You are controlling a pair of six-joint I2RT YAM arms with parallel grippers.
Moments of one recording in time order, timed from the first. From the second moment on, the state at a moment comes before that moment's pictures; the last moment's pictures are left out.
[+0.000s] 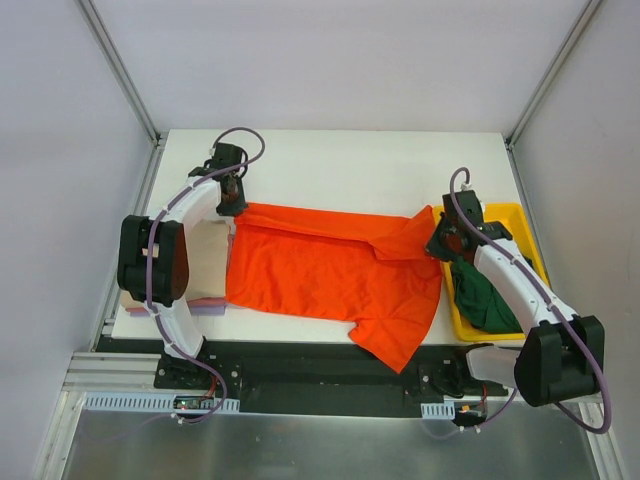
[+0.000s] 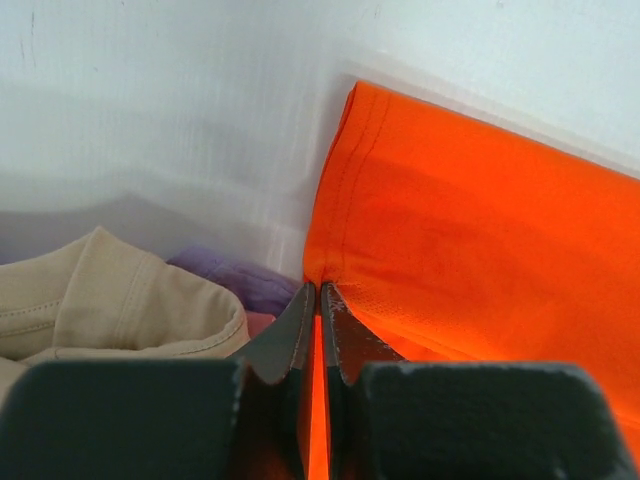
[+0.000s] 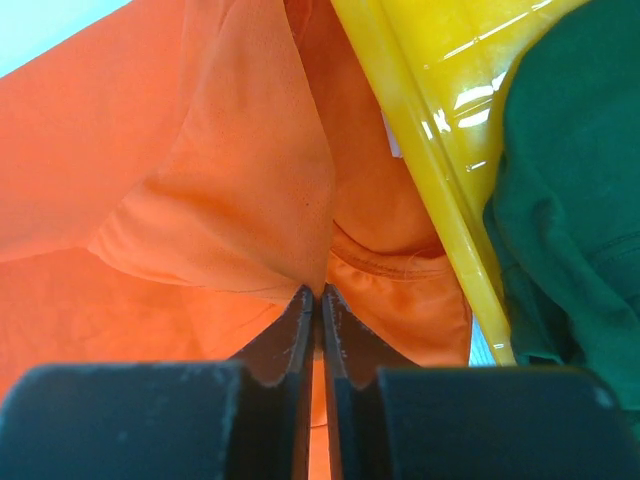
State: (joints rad) left arm -0.17 1.80 1.34 -0.60 -0.17 -0.35; right arm 0.23 1.24 0.91 -0.69 0.10 0.66
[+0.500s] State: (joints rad) left arm -0.17 1.67 1.33 -0.61 -0.10 -0.36; right arm 0.24 1.17 0.89 -0.68 0.11 0.61
